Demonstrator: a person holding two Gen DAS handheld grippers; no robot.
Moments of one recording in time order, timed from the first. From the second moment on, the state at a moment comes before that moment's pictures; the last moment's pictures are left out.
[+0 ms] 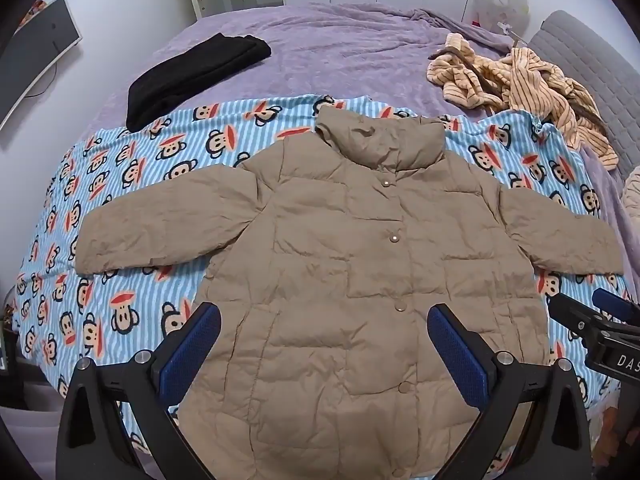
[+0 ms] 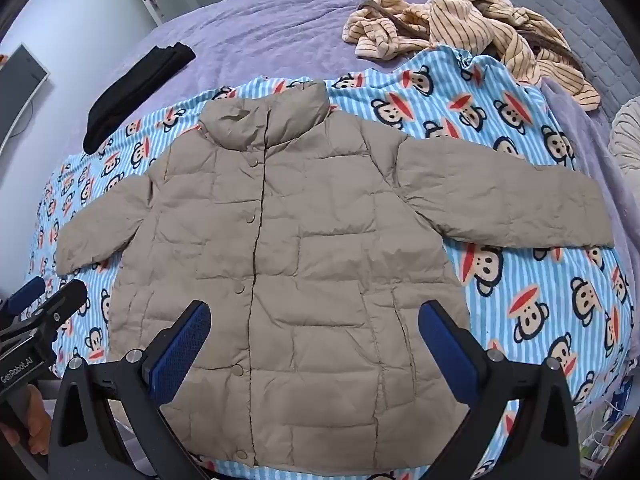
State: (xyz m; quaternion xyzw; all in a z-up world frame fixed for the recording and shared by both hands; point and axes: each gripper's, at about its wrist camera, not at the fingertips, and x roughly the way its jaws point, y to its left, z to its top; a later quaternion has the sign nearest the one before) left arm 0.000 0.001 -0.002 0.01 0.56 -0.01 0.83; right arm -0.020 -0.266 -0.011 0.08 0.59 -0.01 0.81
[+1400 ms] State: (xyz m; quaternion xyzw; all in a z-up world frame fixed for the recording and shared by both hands) left arm -0.006 -0.013 -0.008 0.00 0.56 -0.01 0.83; right arm -0.024 -0.272 -0.015 0.07 0.59 -0.02 0.81
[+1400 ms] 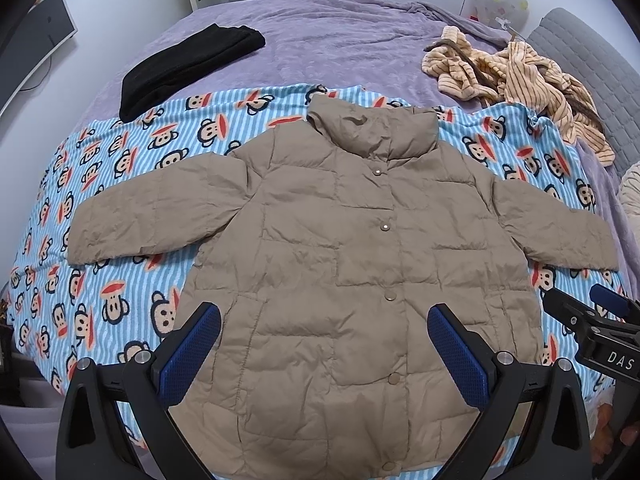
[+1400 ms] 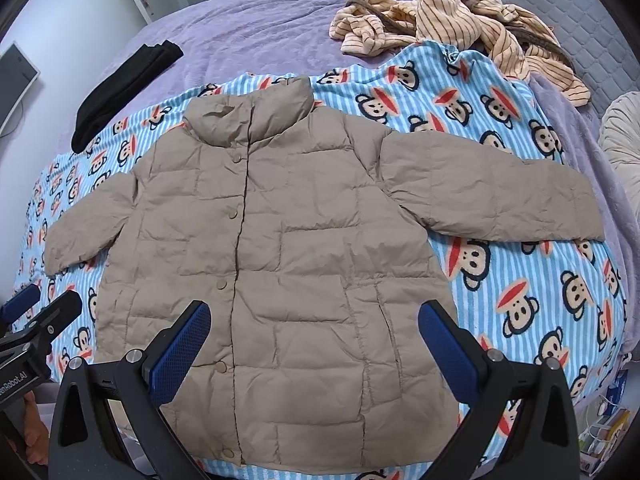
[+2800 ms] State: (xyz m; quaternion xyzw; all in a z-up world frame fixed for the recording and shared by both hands) left arm -0.007 -0.005 -0.010 -0.01 0.56 -0.01 0.83; right arm -0.019 -0.260 -0.012 0.06 0.58 -0.02 0.81
